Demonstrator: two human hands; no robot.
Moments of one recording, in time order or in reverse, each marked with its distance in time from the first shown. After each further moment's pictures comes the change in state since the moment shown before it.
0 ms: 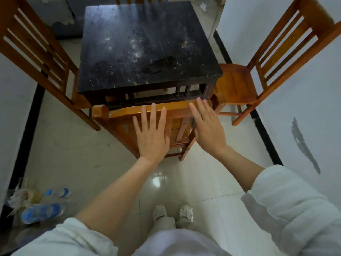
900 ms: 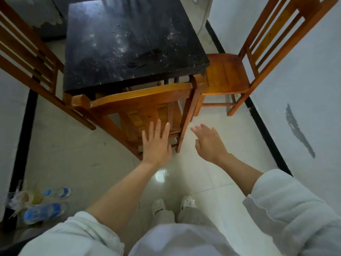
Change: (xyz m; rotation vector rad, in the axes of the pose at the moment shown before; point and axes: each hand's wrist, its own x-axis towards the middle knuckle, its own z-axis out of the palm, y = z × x) left_hand -0.034 0.052 0.020 -0.070 -0.481 0.044; right_hand -0.074 0.046 0.010 0.157 -0.375 0.135
